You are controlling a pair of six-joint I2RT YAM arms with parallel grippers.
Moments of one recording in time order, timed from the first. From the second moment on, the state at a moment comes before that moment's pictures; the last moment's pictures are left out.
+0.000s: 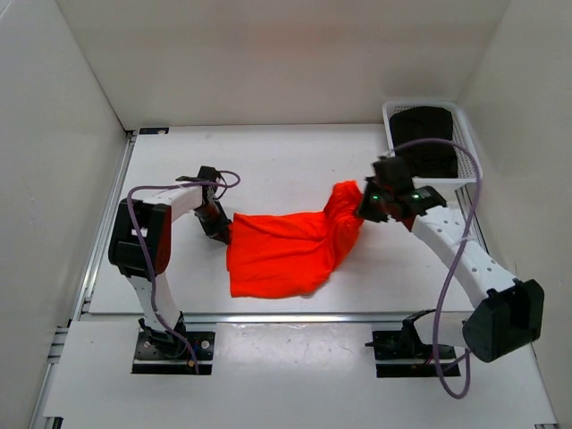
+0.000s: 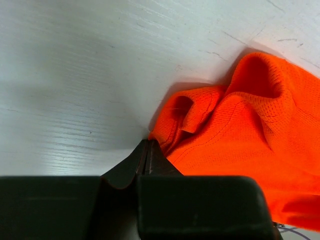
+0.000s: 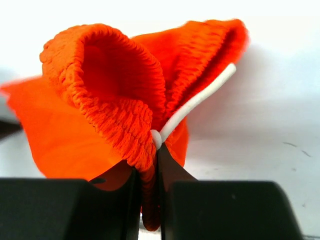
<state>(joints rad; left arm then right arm) -0.21 1.85 1.16 -0.75 0.12 -0.66 0.34 1.26 1.06 -0.70 -0.02 0.61</state>
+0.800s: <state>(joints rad) -0.12 1.81 1.16 -0.74 0.20 -0.65 1.12 1.99 1.80 -0.88 0.30 0.59</state>
